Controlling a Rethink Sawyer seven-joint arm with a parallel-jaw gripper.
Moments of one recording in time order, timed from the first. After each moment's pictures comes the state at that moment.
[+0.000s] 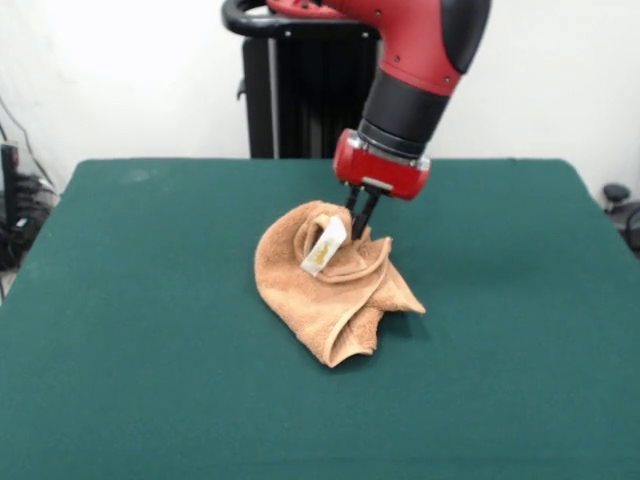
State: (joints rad) arm 0.21 -0.42 -0.38 1.88 0.25 -0.03 1.57
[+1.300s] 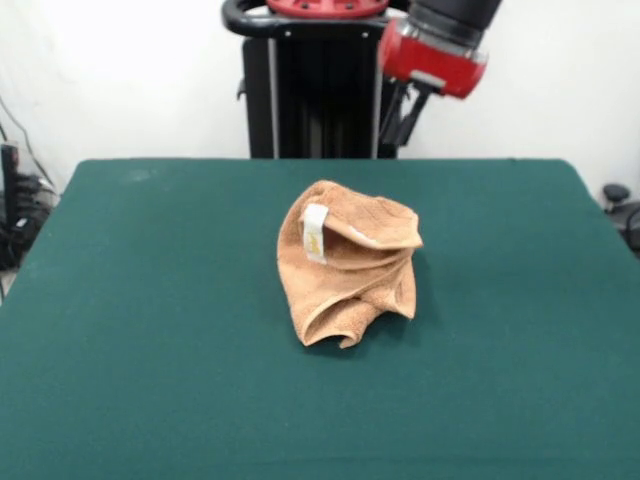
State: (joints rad) arm 0.39 -0.64 -0.53 1.87 0.30 0.32 1.57
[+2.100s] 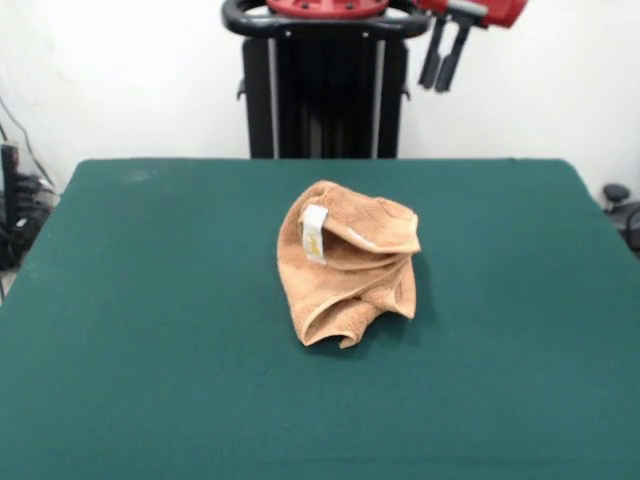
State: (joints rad) arm 0.39 -0.77 -0.53 1.86 0.34 0.40 1.57
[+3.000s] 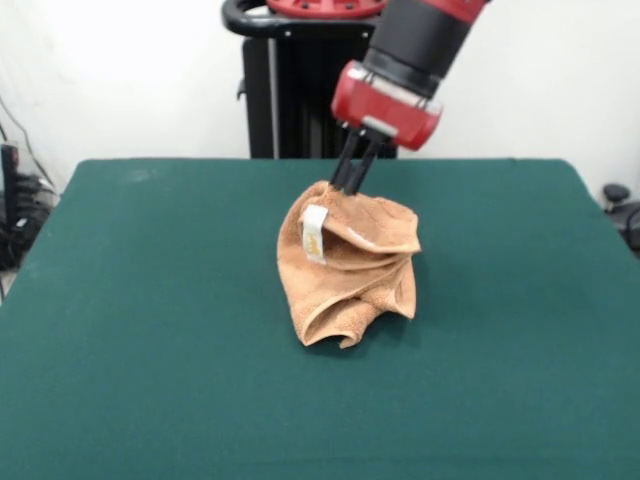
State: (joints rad) arm 0.32 -0.50 -0.53 1.84 0.37 0.07 1.57
